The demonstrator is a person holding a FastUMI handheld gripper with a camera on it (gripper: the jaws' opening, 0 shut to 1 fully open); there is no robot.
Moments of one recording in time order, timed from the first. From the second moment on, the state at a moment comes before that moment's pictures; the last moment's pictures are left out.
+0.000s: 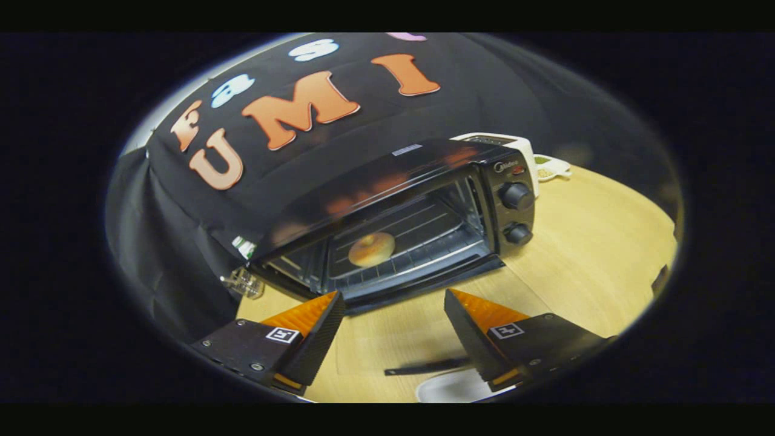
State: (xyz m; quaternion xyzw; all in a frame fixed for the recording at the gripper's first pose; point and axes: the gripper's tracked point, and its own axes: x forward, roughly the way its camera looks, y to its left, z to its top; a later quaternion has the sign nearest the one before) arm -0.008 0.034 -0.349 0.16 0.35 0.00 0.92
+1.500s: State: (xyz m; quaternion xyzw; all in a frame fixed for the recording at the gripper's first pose) arm -0.104 0.019 -0.423 -0.04 0.44 0.02 0.89
